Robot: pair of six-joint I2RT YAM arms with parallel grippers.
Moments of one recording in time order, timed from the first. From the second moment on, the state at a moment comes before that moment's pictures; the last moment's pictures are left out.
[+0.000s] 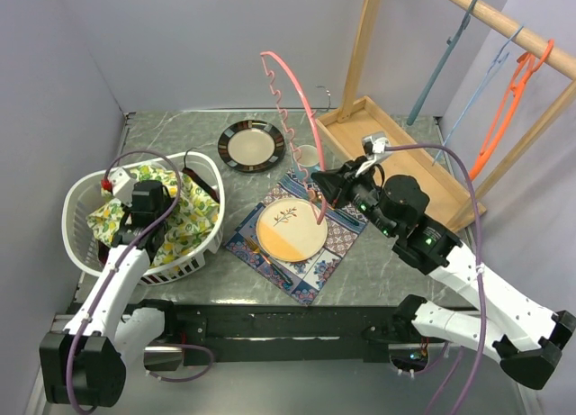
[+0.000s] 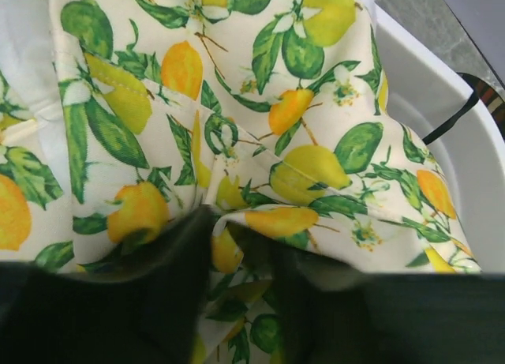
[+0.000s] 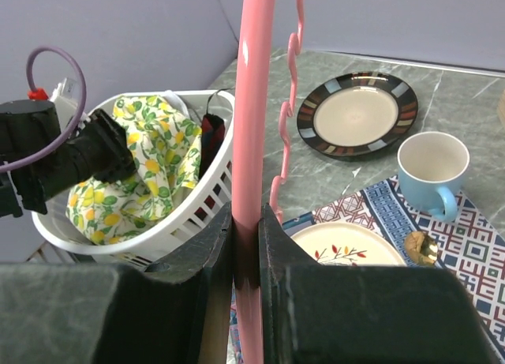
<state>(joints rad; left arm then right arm) -0.07 0.93 0.62 -0.27 -0.48 -0.76 0.79 0.89 0.98 -0.10 0.13 0.36</state>
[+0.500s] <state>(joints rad) -0.07 0.82 0.95 -0.54 -0.57 -0.83 0.79 0.87 1.05 -0.20 0.15 0.44</state>
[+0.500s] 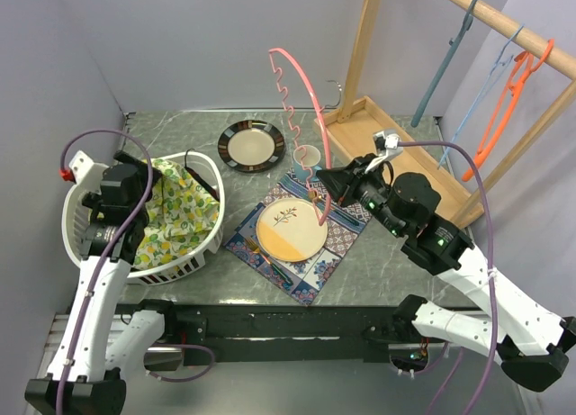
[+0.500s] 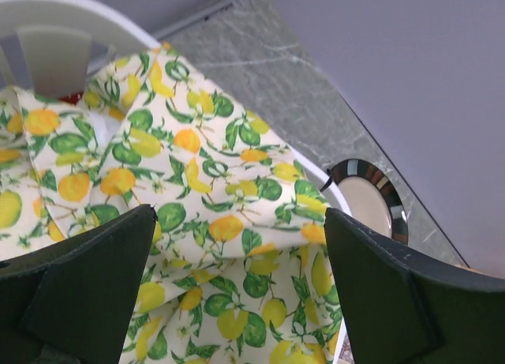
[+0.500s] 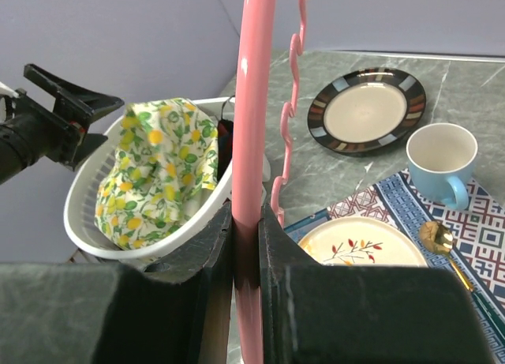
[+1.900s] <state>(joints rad) -0.01 0.76 0.96 -0.15 0.17 -0.83 0.80 0.89 1.22 -0.47 0.34 0.61</state>
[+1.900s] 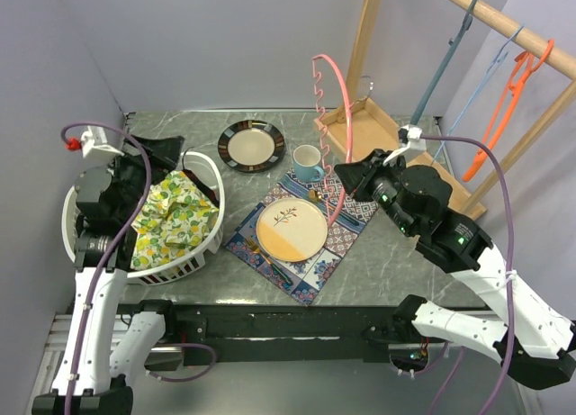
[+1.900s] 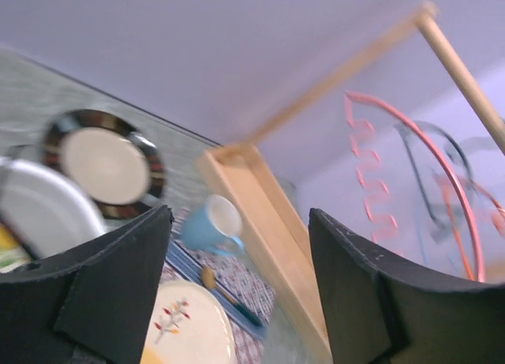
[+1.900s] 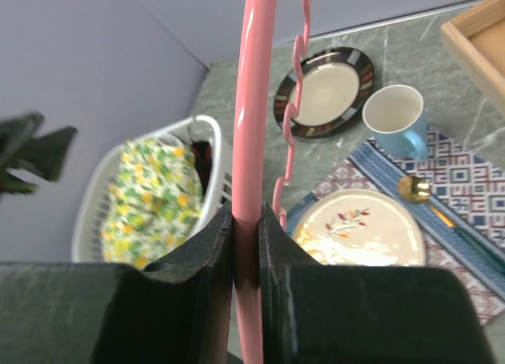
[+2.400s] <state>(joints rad) -0.59 0.85 0.98 0.16 0.40 -0.40 0.80 1.03 1.50 -0.60 0.58 1.02</state>
